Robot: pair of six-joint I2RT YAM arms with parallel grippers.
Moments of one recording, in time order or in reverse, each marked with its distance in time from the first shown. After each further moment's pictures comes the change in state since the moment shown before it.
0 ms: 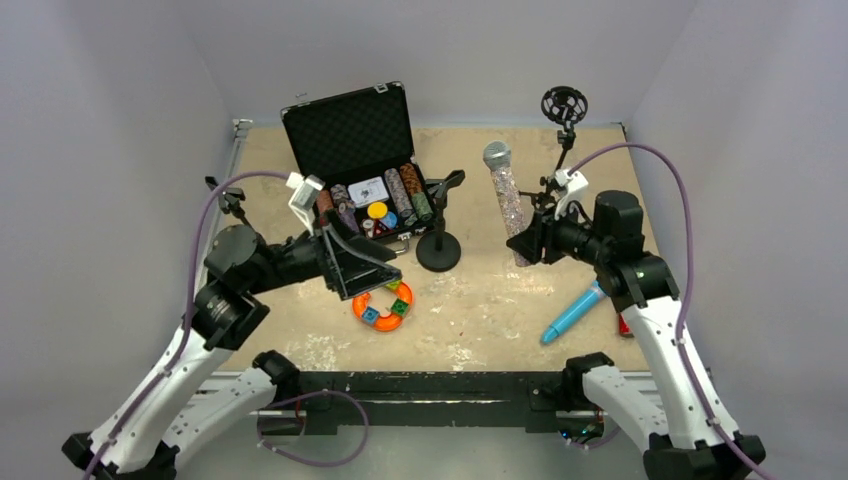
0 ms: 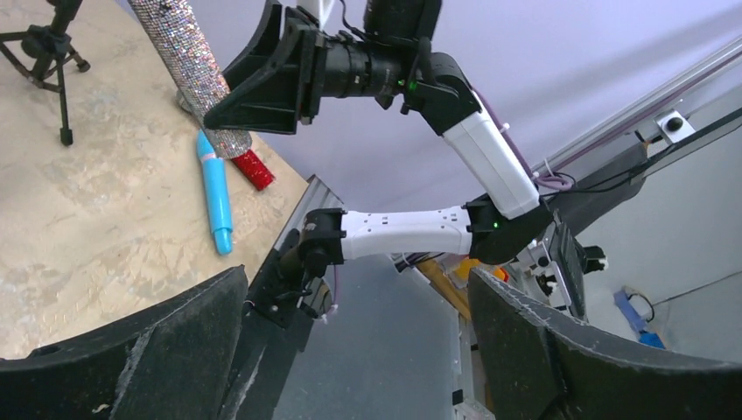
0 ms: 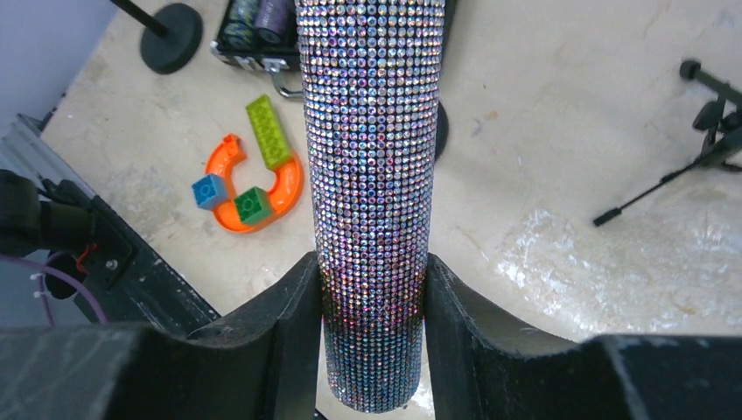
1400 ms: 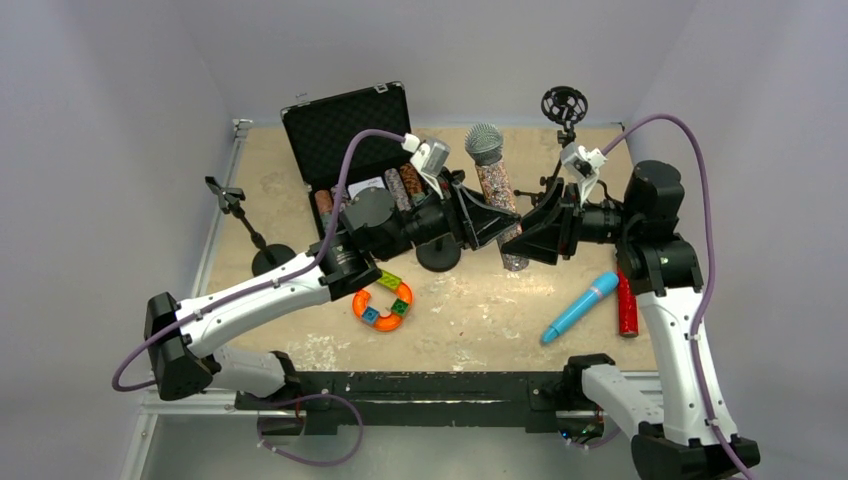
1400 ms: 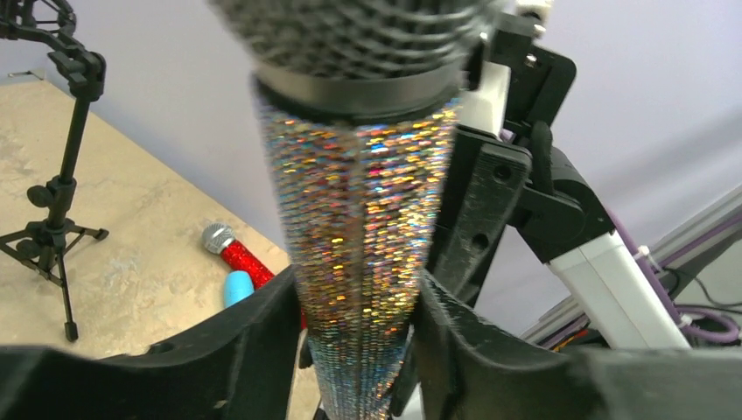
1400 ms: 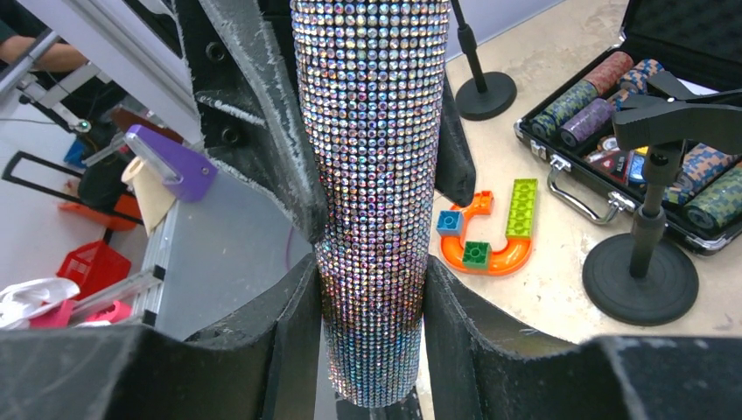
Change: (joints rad) left arm -0.473 0.687 0.365 0.399 -0.564 0.261; right arm -0.116 0.047 0.259 0.058 -0.827 0.068
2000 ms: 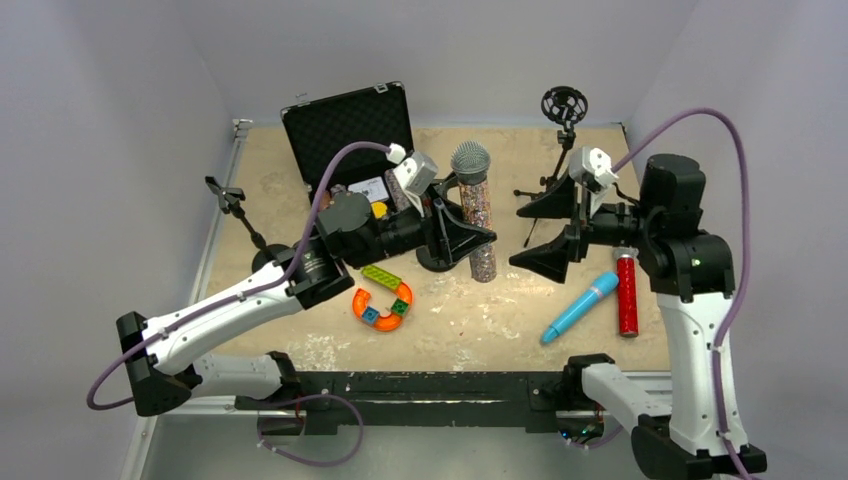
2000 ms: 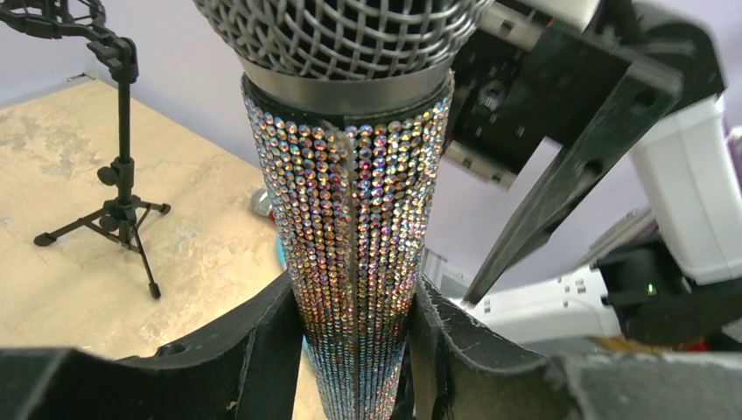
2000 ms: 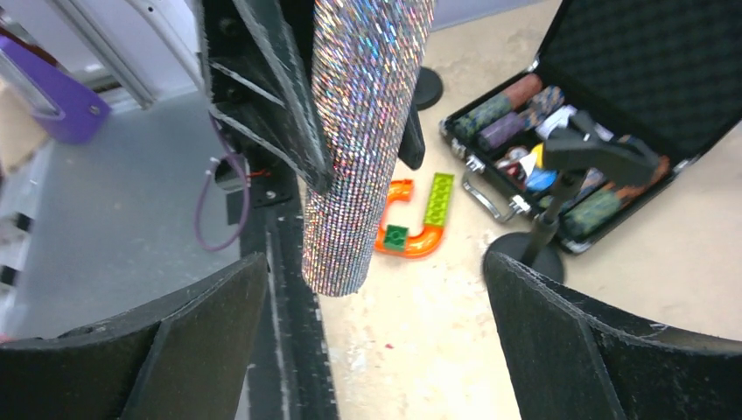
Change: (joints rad) left arm 0.006 -0.111 -0.025 -0.169 0.047 0.169; right arm -0.001 0.043 0.200 -0.369 0.101 -0.433
